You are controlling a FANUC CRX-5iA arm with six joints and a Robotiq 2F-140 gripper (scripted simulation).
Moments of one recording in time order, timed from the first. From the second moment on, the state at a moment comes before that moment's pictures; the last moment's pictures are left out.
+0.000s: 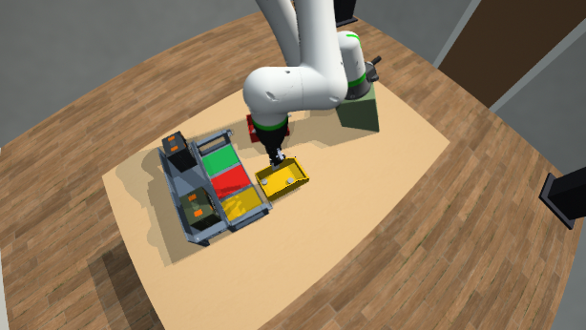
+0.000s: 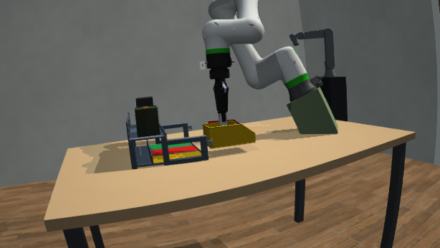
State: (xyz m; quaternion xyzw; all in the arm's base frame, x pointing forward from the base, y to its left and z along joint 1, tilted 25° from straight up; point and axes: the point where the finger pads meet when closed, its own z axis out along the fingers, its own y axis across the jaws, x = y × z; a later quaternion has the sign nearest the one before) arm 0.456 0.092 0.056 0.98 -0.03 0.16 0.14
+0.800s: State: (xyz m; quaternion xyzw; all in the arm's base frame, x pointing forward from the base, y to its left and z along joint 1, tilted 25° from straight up) arm 0.465 0.089 0.049 0.98 -0.03 0.16 0.14
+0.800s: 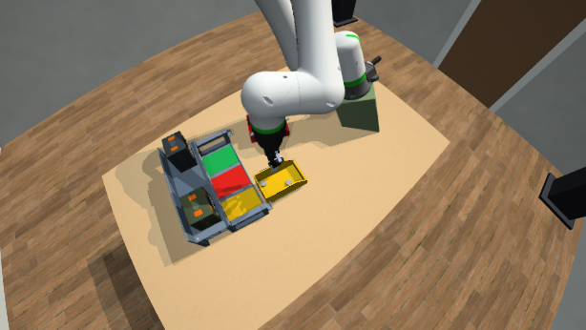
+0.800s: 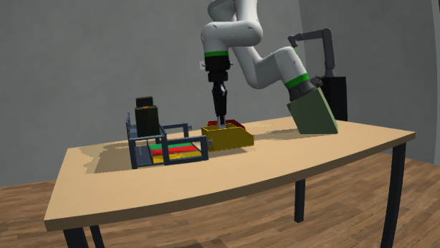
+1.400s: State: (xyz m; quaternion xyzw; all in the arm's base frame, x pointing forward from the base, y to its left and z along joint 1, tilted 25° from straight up) arm 0.467 0.090 0.051 0.98 -0.04 0.14 0.14
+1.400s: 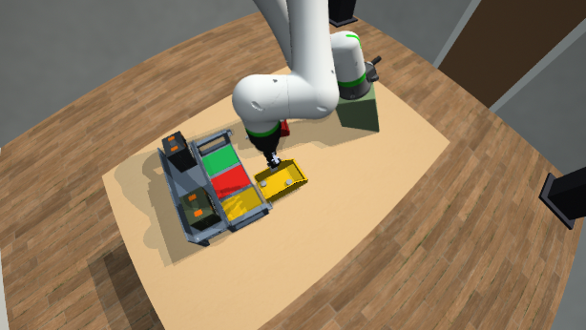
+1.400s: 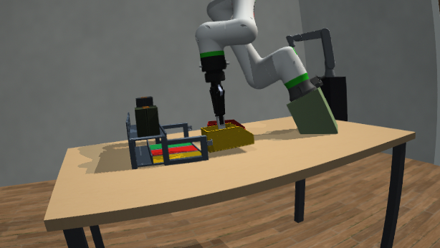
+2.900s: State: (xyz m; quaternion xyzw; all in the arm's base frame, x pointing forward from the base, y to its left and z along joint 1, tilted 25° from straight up) arm 0.470 0.090 0.053 0.98 -0.04 0.11 0.13
